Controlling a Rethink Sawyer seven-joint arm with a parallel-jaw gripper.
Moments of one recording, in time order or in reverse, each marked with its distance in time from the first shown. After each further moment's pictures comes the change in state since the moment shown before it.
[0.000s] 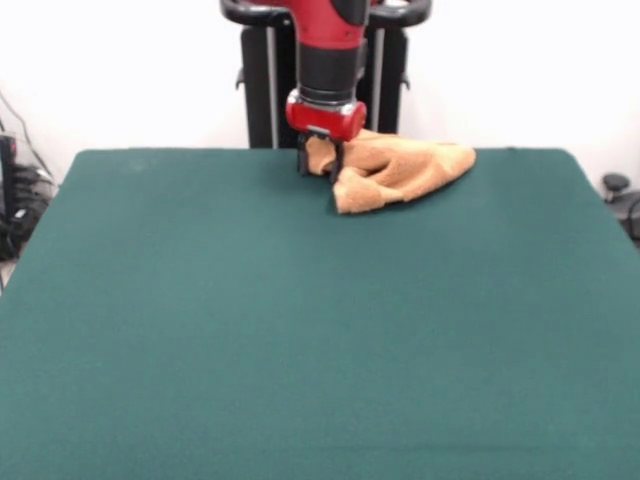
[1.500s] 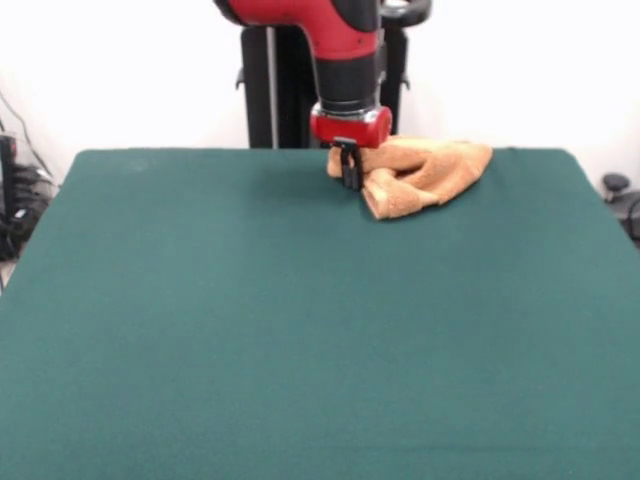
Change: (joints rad) arm -0.106 -0.011 0.165 0.009 0.000 0.075 0.000
